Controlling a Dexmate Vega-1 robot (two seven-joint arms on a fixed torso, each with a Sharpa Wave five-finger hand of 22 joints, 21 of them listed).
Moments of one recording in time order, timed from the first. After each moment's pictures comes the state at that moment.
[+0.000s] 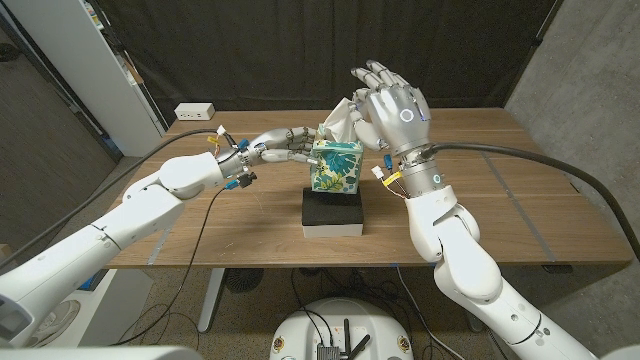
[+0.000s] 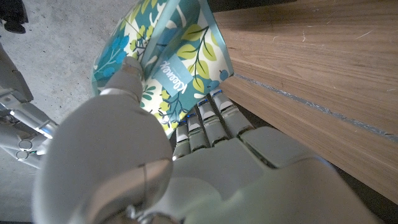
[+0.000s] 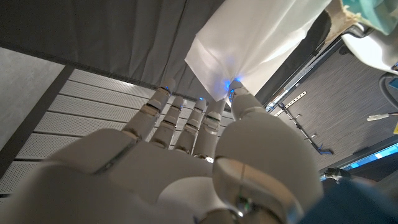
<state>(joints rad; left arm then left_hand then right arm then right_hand) 0.89 0.94 0.41 -1.82 -0.44 -0.25 -0.38 1.03 0.10 0.31 -0.16 0.19 0.13 0.04 0.52 0.21 0.29 -0.05 0.21 0.25 0.41 -0.04 0.19 0.18 0.47 -0.04 0.19 0.17 -1.18 -0.57 -0.56 -2.35 -1.44 -0.39 -0.33 0.90 0.14 0.48 -0.16 0.18 0.98 -0.05 0.52 0.35 0.46 -0.16 0.21 0.20 0.27 -0.04 0.26 0.23 0.50 -0.05 0.22 0.18</state>
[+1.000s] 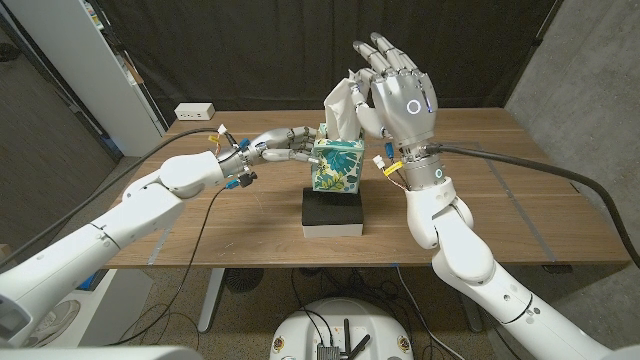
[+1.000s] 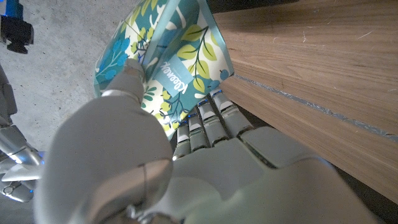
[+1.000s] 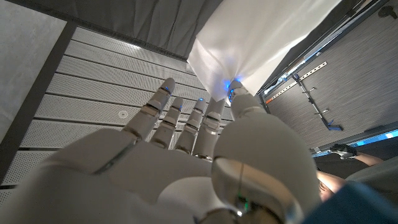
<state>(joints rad) 0.89 0.95 0.41 -1.83 -0.44 -0.24 -0.38 1.03 0.11 0.32 -0.16 0.19 0.12 0.05 0.52 0.22 0.28 -0.04 0.21 0.25 0.41 -0.05 0.19 0.18 0.47 -0.04 0.19 0.18 -1.10 -0.57 -0.58 -2.27 -1.40 -0.39 -0.56 0.92 0.15 0.45 -0.16 0.19 0.98 -0.05 0.53 0.35 0.46 -0.17 0.20 0.20 0.25 -0.04 0.26 0.23 0.49 -0.05 0.22 0.18</state>
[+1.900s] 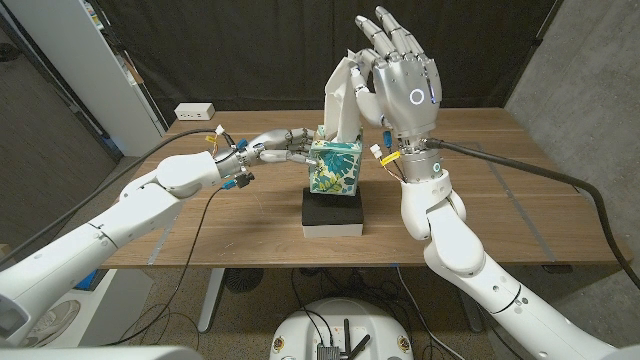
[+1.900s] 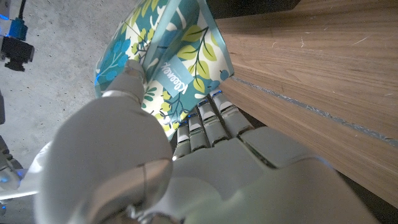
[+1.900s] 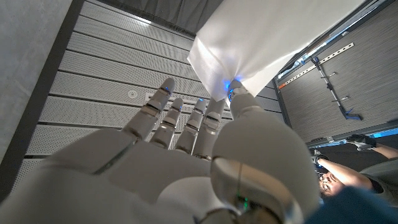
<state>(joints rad) 0.88 0.95 0.41 -1.80 -0.46 -0.26 -0.42 1.02 0.12 0.33 -0.16 0.19 0.12 0.05 0.51 0.22 0.28 -0.04 0.21 0.25 0.41 -0.05 0.19 0.18 0.46 -0.04 0.19 0.17 -1.05 -0.54 -0.61 -2.26 -1.43 -0.43 -0.64 0.93 0.16 0.42 -0.16 0.19 0.97 -0.06 0.53 0.34 0.46 -0.18 0.20 0.21 0.25 -0.04 0.26 0.23 0.49 -0.05 0.22 0.18</state>
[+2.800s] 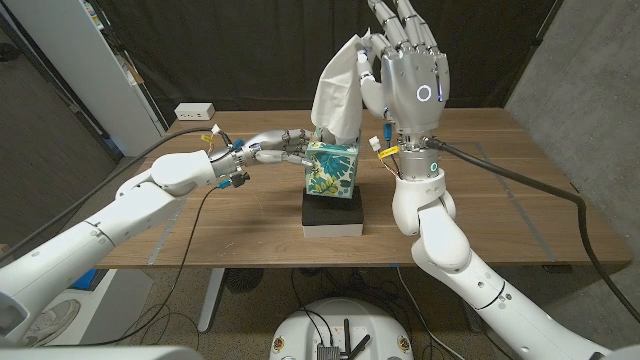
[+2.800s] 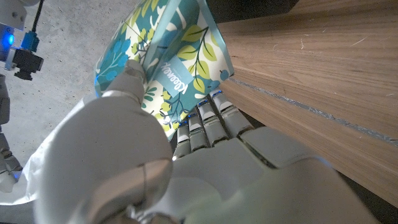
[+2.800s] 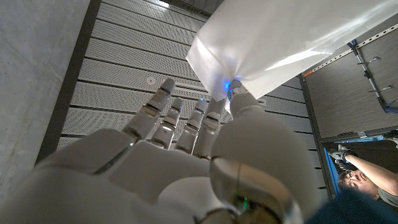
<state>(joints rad) 0.87 0.96 0.41 -1.76 -0.49 -0.30 -0.49 1.02 0.11 0.33 -0.16 0.19 0.12 0.05 0.51 0.22 0.28 -0.04 0.21 0.25 0.41 -0.05 0.19 0.18 0.46 -0.04 0.19 0.17 -1.02 -0.47 -0.64 -2.22 -1.43 -0.49 -0.75 0.95 0.16 0.40 -0.15 0.19 0.97 -0.06 0.54 0.34 0.46 -0.18 0.20 0.21 0.25 -0.04 0.26 0.23 0.49 -0.05 0.22 0.18</state>
